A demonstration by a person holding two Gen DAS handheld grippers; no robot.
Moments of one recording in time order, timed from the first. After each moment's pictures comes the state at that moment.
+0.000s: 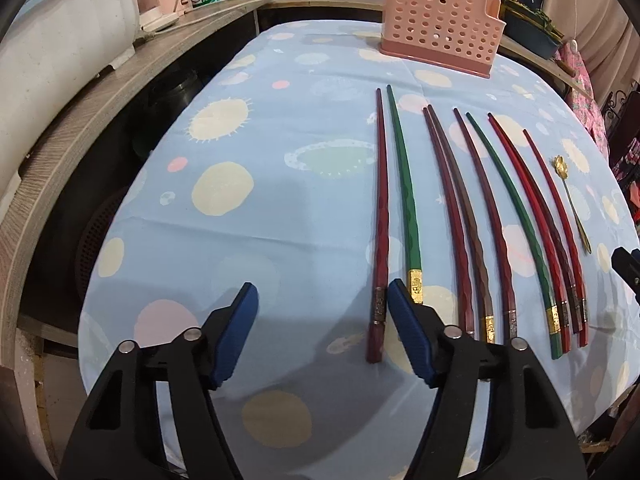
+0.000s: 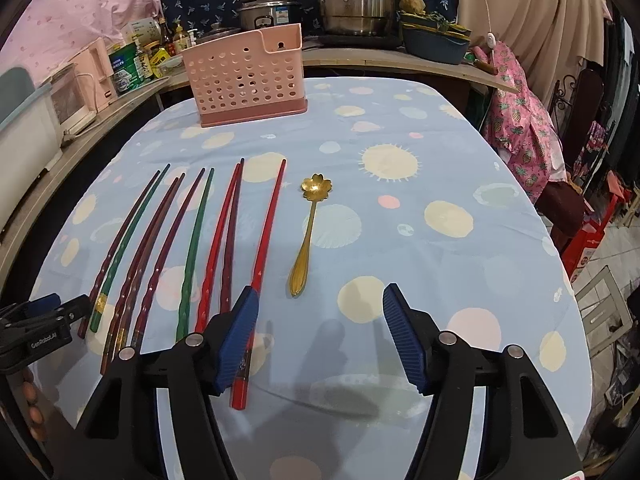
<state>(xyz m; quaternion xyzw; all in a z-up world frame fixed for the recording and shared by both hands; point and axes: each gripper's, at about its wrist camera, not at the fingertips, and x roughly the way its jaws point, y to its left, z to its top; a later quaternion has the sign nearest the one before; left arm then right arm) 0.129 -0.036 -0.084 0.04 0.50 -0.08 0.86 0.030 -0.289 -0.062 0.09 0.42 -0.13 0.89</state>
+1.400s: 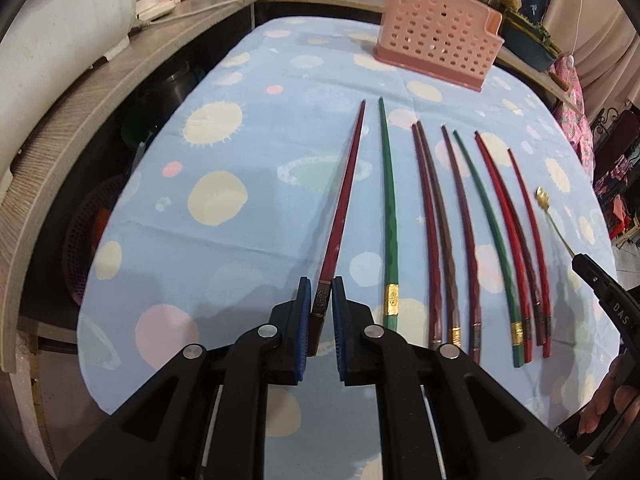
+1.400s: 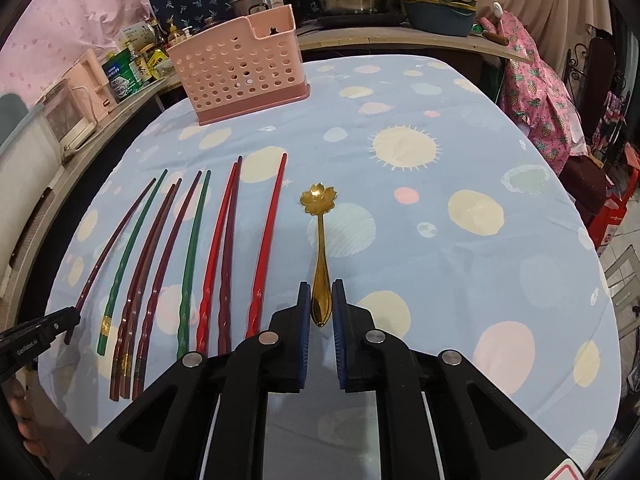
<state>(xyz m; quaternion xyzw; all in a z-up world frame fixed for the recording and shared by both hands) 0.137 -0.029 -0.057 0.01 0.51 -0.10 0.85 0.049 -0.308 -0.064 0.14 0.43 -0.11 0.89</state>
